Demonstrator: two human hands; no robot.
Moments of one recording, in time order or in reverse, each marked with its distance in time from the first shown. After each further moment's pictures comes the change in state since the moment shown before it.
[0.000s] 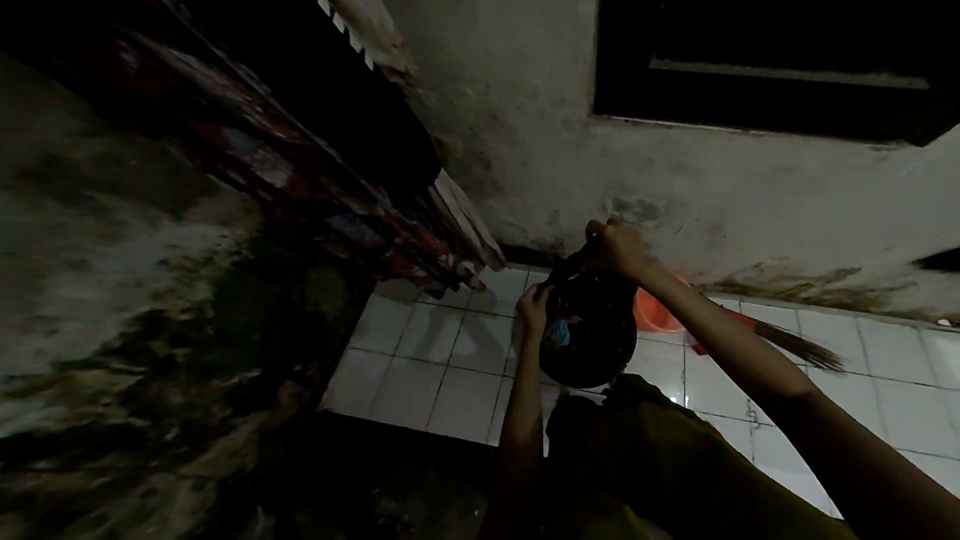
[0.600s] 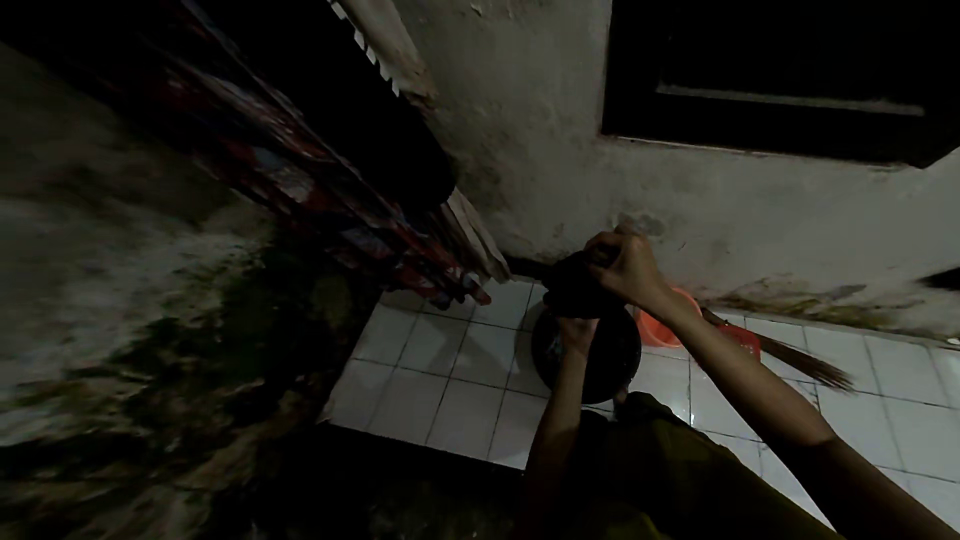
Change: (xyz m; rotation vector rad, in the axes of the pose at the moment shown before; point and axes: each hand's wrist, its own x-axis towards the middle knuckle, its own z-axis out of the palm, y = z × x) left_hand -0.026 0.050 0.059 -1.622 -0.050 -0.270; right_hand -0.046 -0.036 -0.016 0.398 0.423 -0.212
